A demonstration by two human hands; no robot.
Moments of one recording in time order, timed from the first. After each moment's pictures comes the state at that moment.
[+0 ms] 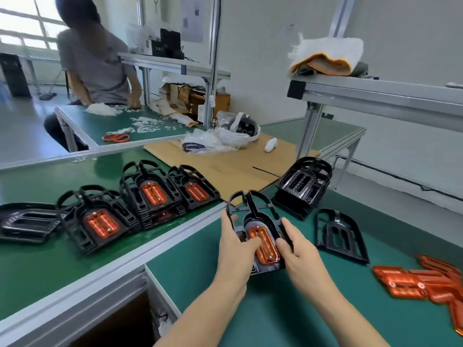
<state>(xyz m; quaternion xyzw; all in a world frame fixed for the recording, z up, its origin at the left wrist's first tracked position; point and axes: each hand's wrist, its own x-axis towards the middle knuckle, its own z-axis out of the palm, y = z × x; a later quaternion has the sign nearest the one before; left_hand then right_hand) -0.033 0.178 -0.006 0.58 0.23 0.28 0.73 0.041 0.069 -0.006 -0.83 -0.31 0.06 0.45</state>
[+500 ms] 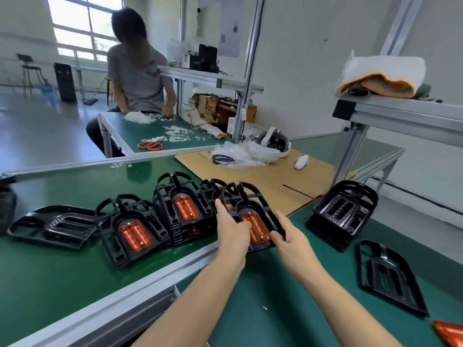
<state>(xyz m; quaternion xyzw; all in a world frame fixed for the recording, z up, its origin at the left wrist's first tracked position) -0.008 0.273 0.014 0.55 0.32 0.35 0.69 0.066 0.171 0.008 -0.82 -0.35 0.09 0.45</state>
